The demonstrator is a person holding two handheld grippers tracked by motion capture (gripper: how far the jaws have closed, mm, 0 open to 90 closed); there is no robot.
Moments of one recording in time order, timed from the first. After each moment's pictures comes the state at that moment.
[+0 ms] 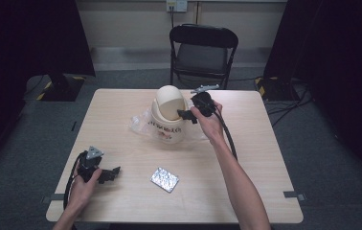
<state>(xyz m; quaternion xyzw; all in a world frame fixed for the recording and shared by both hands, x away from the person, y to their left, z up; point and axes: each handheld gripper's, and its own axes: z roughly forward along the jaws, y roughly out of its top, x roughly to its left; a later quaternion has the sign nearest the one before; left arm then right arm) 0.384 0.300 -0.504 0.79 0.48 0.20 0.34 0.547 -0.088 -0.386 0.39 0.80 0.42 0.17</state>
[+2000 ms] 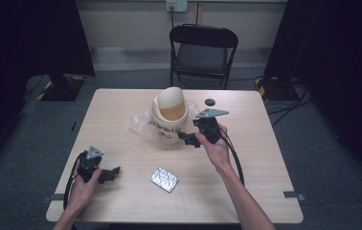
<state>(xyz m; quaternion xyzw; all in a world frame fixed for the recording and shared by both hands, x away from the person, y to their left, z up) 0.384 0.301 -0.503 0.79 0.48 0.20 0.34 0.454 -0.098 -0.396 0.36 0.79 0.48 0.15</state>
